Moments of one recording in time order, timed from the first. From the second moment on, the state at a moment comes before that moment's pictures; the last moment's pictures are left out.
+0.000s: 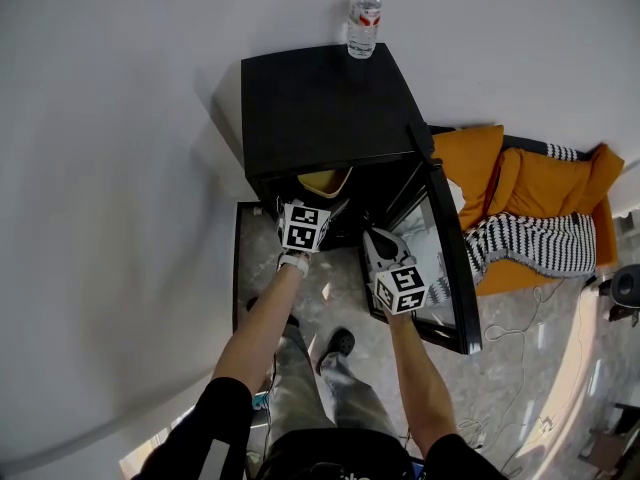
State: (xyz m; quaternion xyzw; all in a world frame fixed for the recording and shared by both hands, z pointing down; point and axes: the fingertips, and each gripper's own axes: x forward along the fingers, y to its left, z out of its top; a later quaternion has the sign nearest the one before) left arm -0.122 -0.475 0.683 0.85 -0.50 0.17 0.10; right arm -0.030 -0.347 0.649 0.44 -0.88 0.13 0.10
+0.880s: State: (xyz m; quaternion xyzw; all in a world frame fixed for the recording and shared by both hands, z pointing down) left arm -0.120 -0.435 0.671 0.86 -0.47 0.16 0.11; right arm -0.037 -0.368 0.667 0.44 -0.88 0.16 0.12
